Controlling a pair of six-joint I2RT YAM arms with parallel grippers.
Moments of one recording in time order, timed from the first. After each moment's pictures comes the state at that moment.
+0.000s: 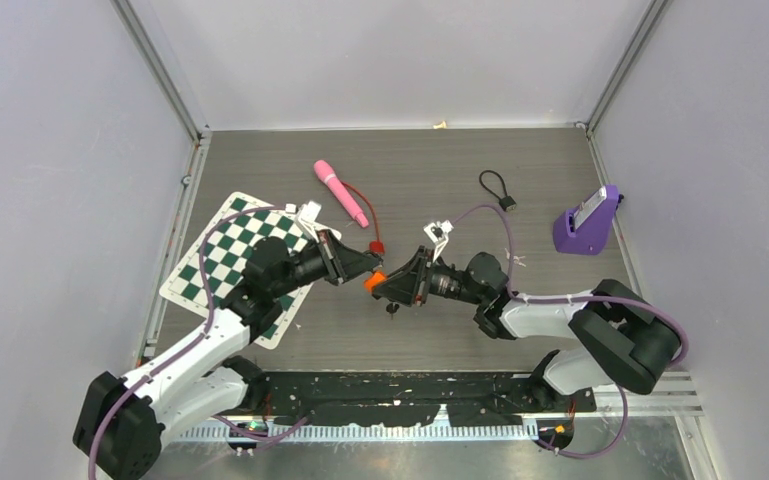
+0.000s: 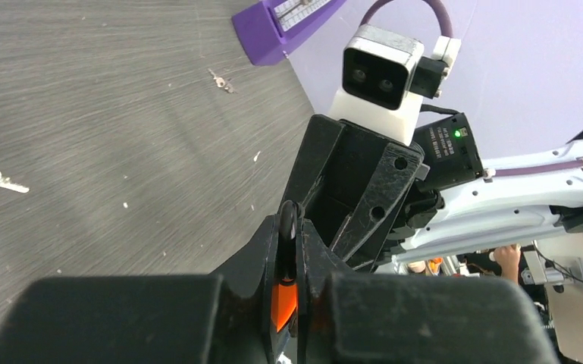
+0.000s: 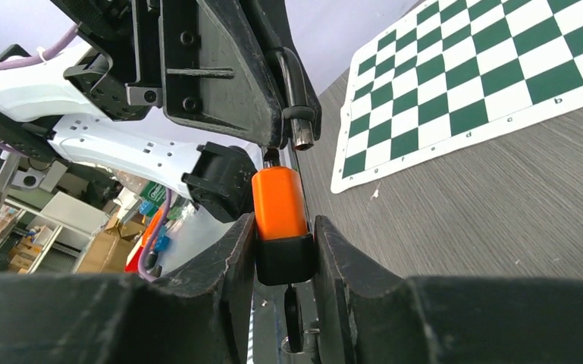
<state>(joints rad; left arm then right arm) -0.57 0.92 0.49 0.34 0.47 -0.87 0.78 1.39 0.37 1.15 -0.53 0.82</state>
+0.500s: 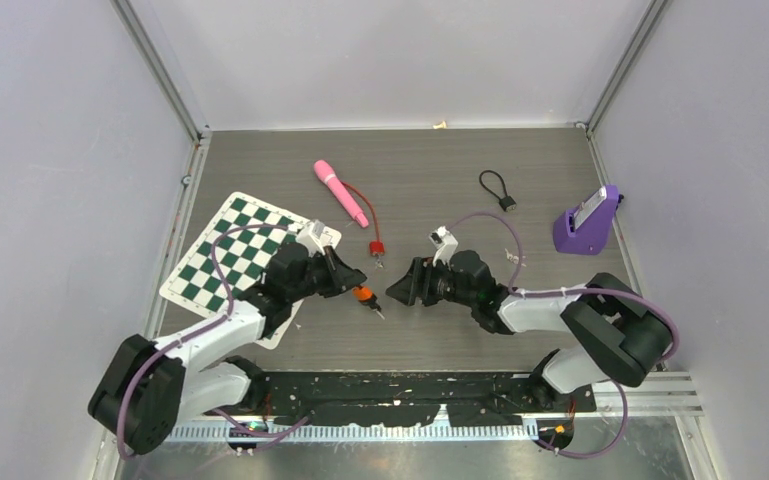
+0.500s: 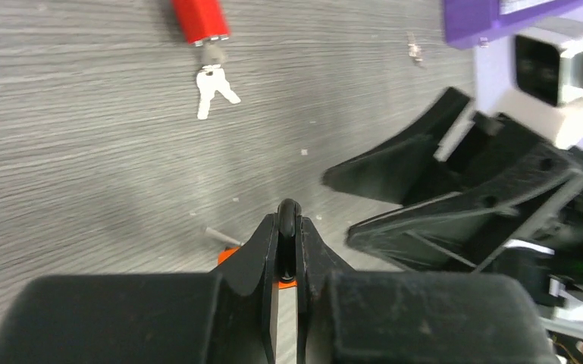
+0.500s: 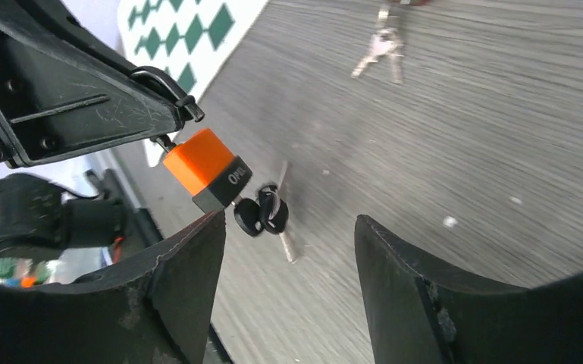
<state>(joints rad) -0.54 1.08 0.40 0.23 0.26 -0.82 0.74 1.47 0.39 0.73 -0.29 0.75</state>
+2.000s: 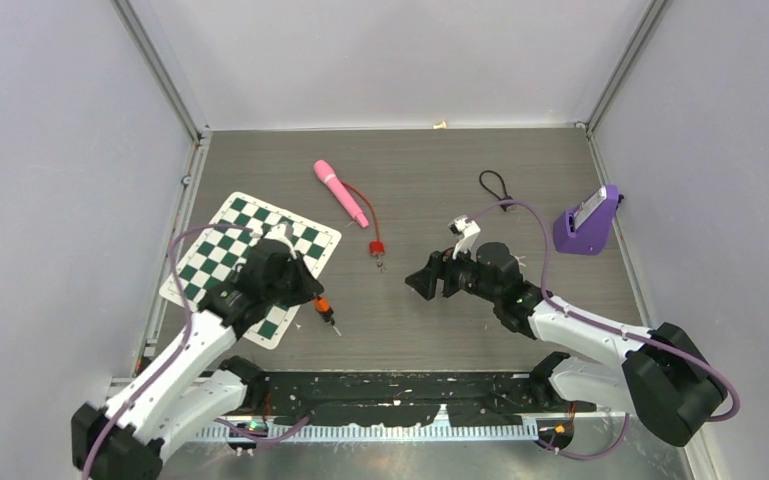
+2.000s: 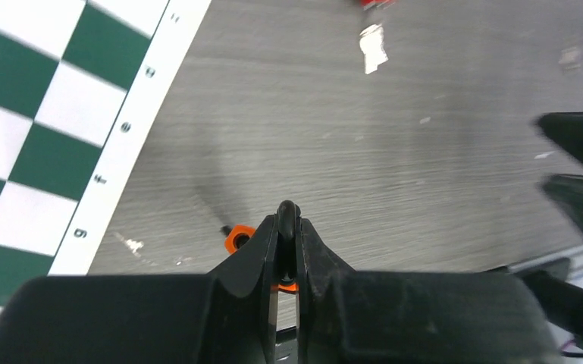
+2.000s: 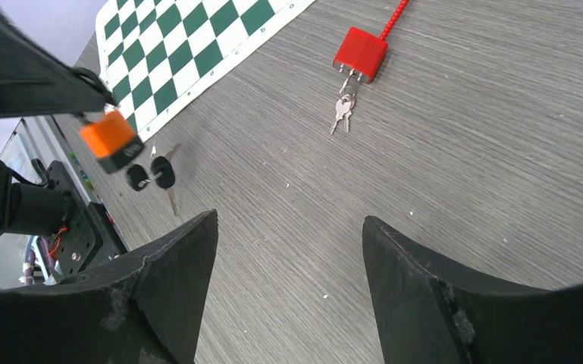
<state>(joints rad) -0.50 0.77 0.63 -0.57 0.01 -0.70 0.64 1.11 0.40 0.38 -0.25 0.45</state>
